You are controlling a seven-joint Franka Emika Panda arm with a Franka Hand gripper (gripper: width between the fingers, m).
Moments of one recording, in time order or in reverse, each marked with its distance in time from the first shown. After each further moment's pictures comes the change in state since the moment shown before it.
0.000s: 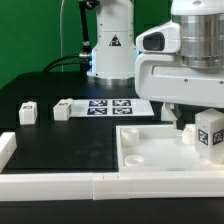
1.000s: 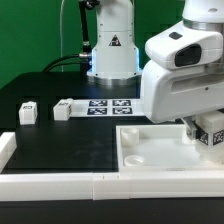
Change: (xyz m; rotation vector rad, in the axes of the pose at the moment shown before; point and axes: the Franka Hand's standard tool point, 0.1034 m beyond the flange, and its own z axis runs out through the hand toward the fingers) arm -0.008 -0.007 0.005 -0.033 -0.066 -0.628
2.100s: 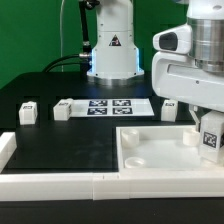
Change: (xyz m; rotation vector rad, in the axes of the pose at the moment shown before) arm 0.008 -0.007 0.000 0.022 0.072 1.170
